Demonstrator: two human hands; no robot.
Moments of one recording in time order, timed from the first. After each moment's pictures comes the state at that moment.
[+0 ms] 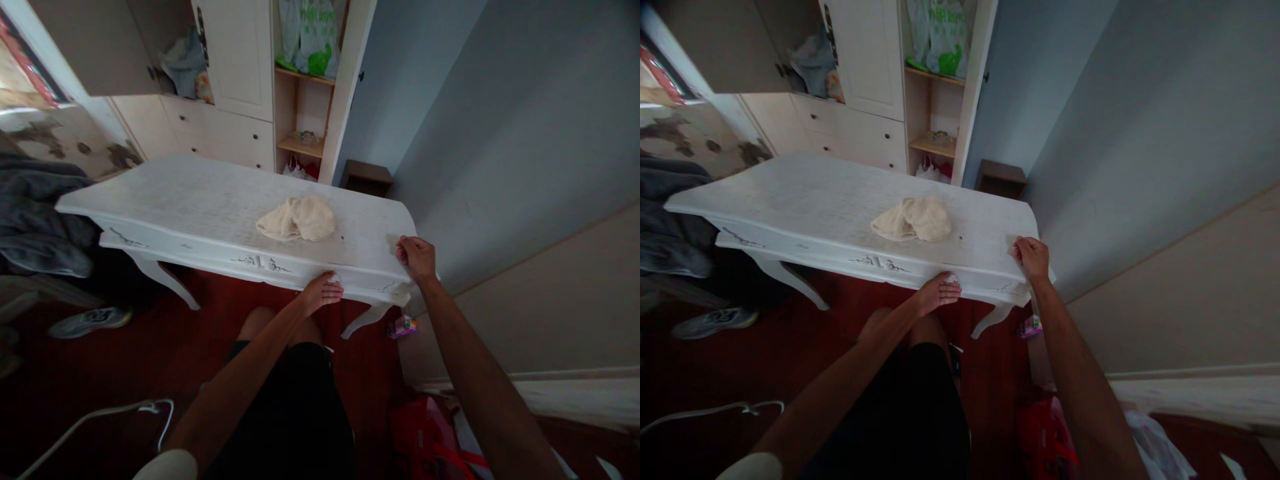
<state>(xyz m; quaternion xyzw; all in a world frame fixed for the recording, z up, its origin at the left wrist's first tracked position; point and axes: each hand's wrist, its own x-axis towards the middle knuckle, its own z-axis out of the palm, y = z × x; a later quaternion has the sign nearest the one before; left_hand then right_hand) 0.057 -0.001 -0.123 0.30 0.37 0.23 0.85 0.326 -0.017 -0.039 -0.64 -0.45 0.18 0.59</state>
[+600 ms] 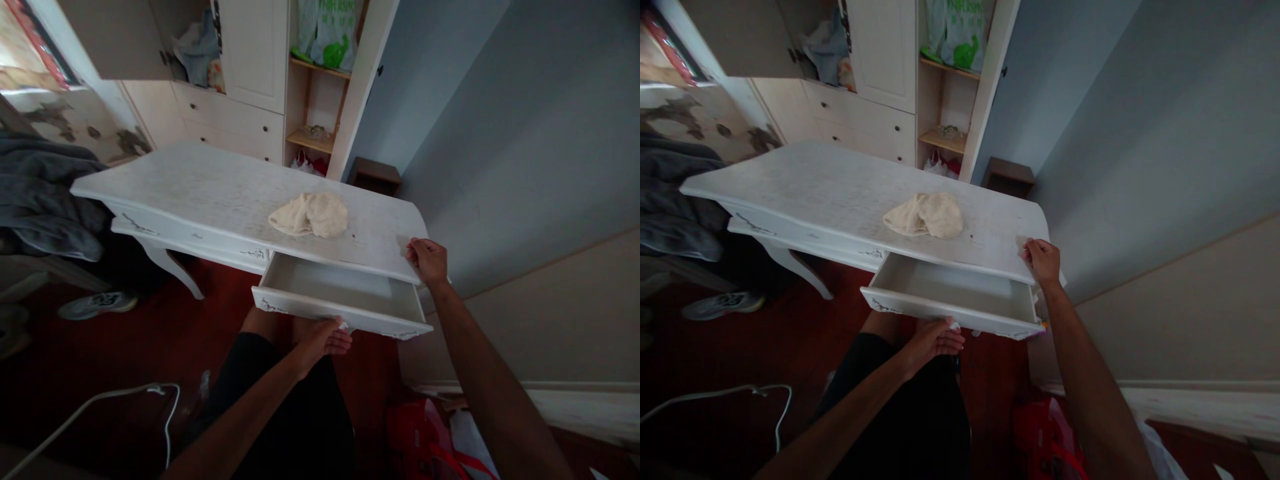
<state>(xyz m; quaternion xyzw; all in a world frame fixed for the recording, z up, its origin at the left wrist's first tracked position) 0.016 -0.112 -0.126 0.30 0.37 0.24 0.85 0.318 -0.022 -0.031 -0.66 -0.45 0.17 0.58</state>
